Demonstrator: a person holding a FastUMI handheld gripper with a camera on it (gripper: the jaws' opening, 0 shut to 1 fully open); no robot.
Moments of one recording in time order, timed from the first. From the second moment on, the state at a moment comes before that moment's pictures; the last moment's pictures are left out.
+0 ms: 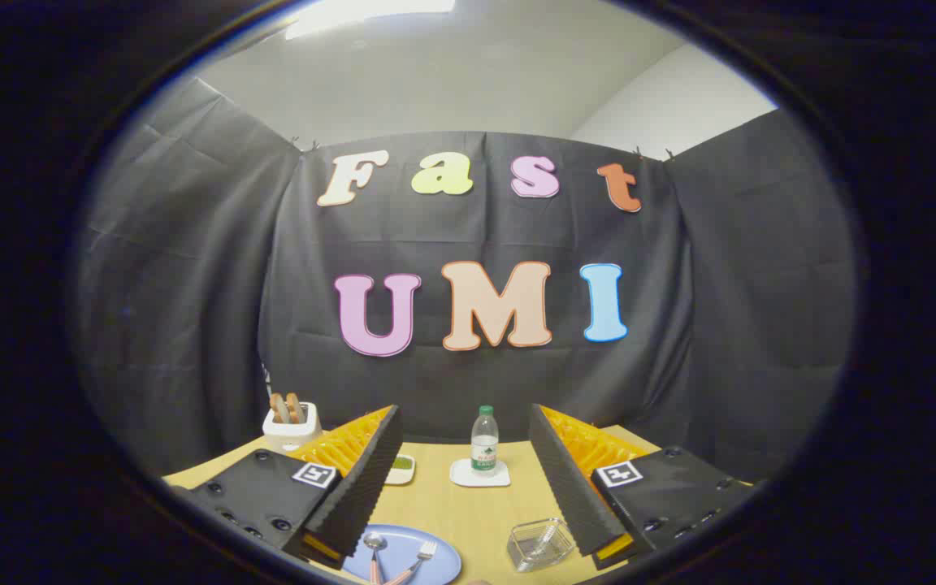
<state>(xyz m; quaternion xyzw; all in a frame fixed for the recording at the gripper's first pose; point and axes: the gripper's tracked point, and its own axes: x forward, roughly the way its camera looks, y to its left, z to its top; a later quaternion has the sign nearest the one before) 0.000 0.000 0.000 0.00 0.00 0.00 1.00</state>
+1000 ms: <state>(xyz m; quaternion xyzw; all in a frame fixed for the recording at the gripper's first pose) 0.013 0.028 -0.015 -0.03 0.02 0.01 1.00</state>
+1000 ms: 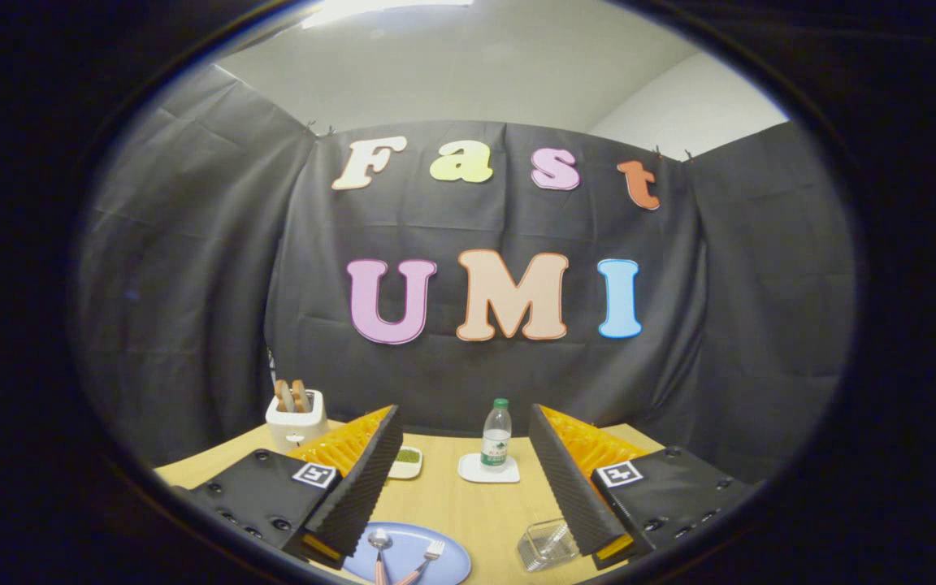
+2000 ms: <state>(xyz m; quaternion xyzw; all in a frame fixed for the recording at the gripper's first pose) -0.003 0.063 -0.149 -0.08 0.17 0.08 0.98</state>
